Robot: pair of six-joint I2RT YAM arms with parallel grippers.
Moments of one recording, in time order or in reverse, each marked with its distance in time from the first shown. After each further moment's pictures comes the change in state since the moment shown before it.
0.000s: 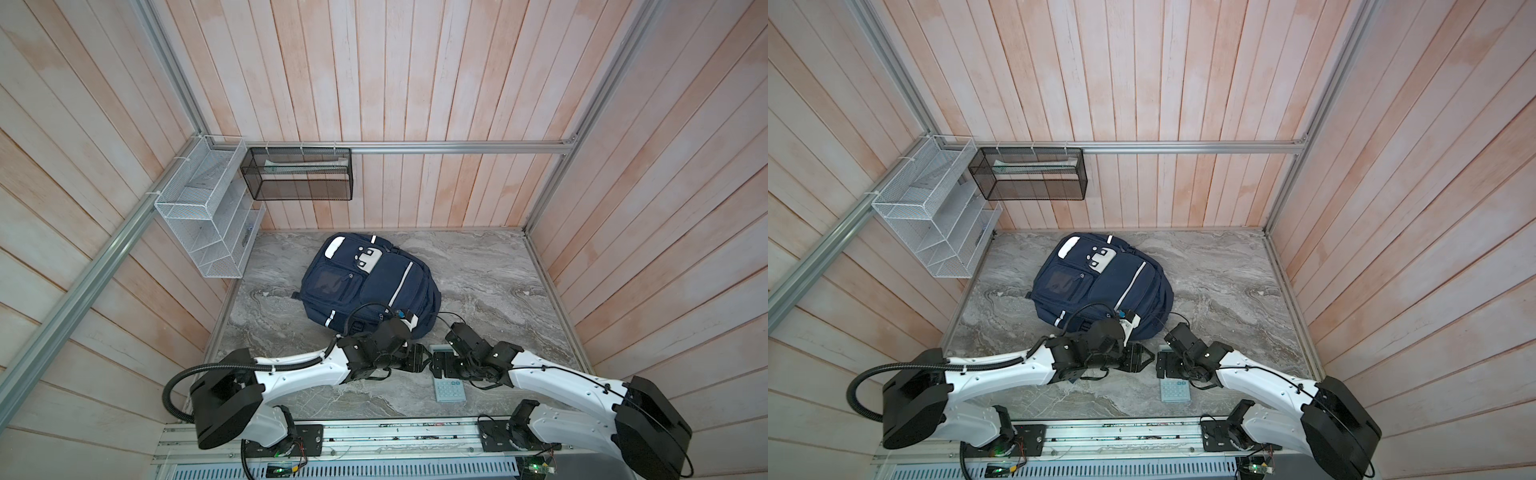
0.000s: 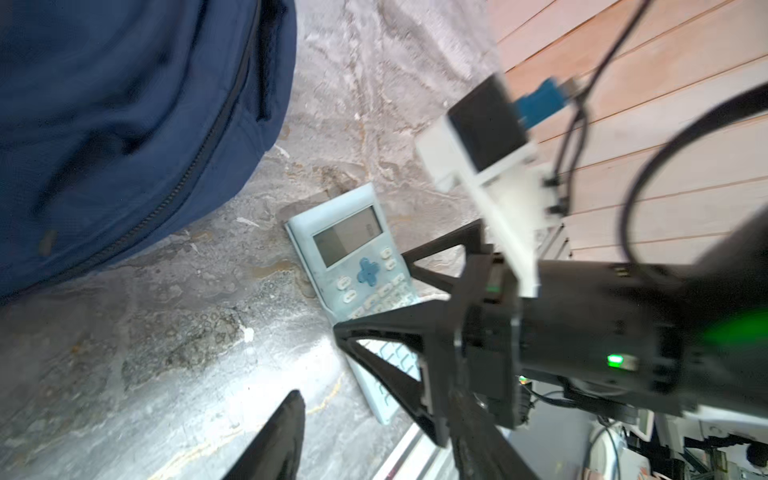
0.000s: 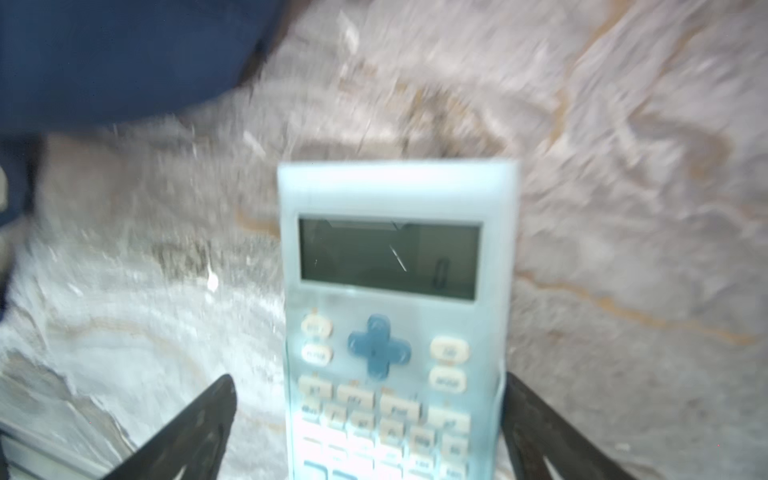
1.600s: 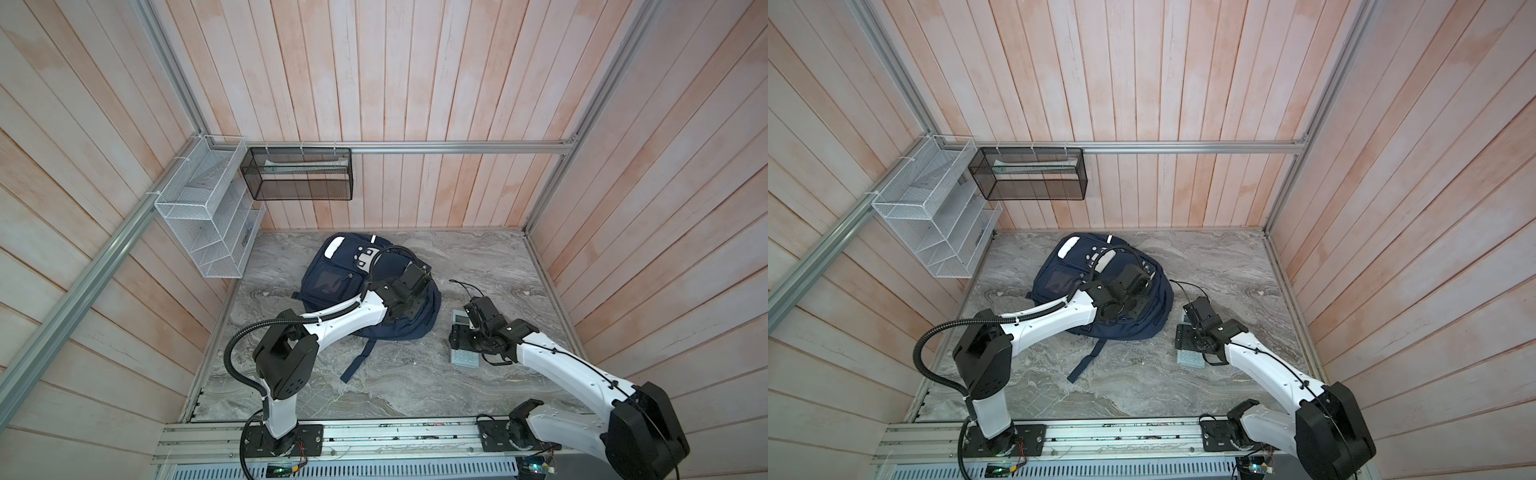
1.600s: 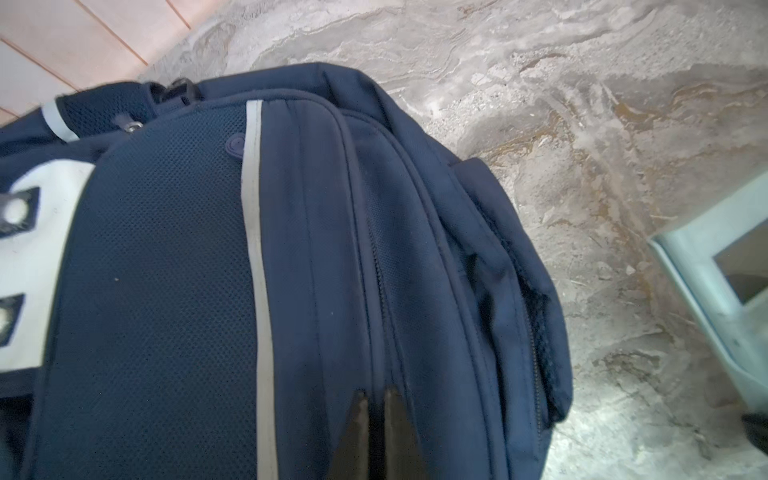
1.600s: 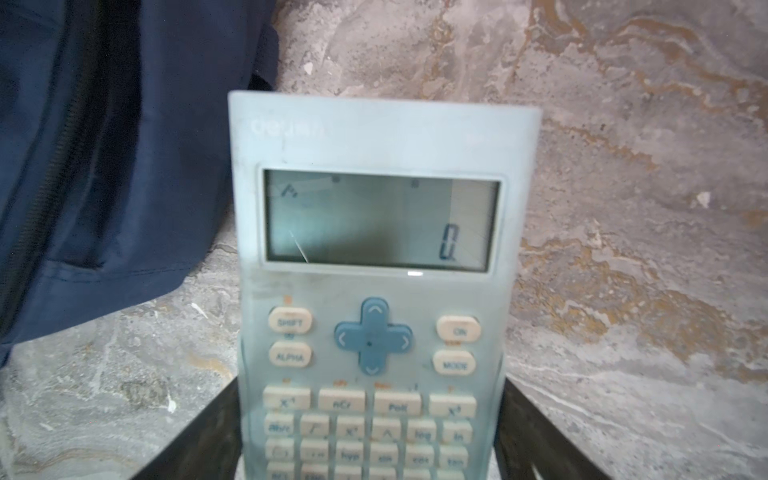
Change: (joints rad) left arm 0.191 0.467 0.665 -0.438 -0.423 0.742; right arm -0.317 0.032 0.175 -0.089 0.080 -0.244
